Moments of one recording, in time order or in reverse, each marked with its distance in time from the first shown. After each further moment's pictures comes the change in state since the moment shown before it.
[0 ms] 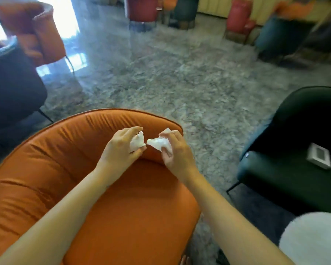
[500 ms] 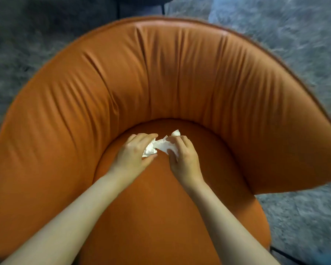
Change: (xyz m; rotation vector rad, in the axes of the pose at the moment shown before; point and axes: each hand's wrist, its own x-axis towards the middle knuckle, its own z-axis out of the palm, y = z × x) left_hand -0.155 -0.204 0.106 0.072 0.093 -0.773; right_hand -0.031 0.038 0.292 0.249 -0.696 -0.275
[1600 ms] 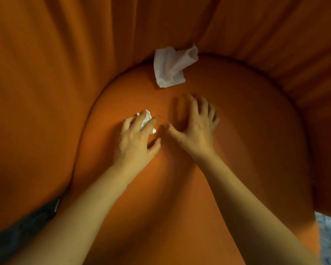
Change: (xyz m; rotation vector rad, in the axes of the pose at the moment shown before) left_hand -0.042 -0.131 0.160 0.176 -0.018 -0.408; right_hand 0.012 0.126 0.171 -0.222 -0.265 0.094
